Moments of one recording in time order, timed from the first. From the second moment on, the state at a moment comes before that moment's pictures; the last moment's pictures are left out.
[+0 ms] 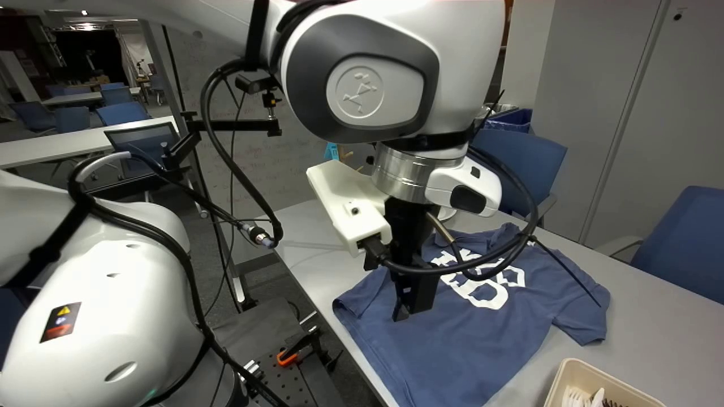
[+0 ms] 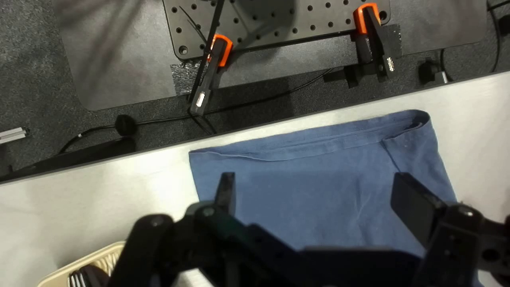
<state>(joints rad) -0.15 -0.70 -0.20 -2.77 -0.05 1.91 -0.10</state>
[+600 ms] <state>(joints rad) -0.15 -0.70 -0.20 -2.77 -0.05 1.91 -0.10</state>
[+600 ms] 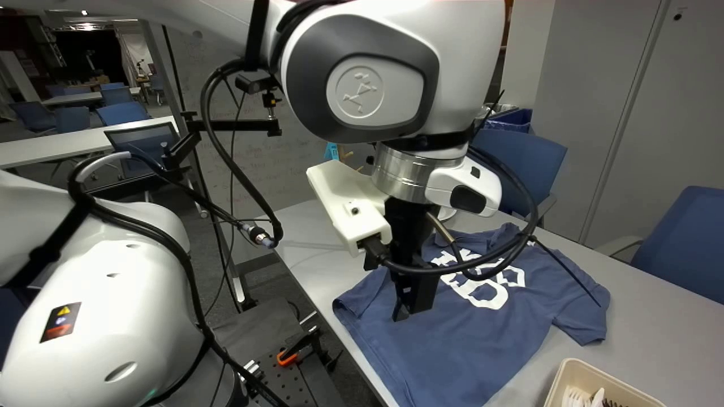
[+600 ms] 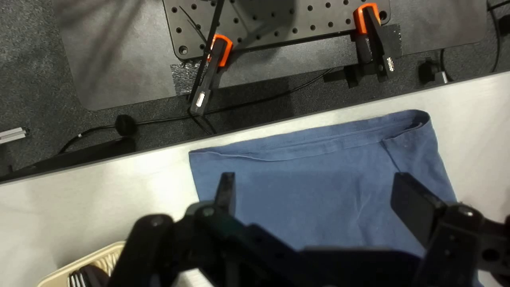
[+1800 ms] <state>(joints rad) 0.13 -0.35 0.08 -2.77 0.02 2.12 -0.09</state>
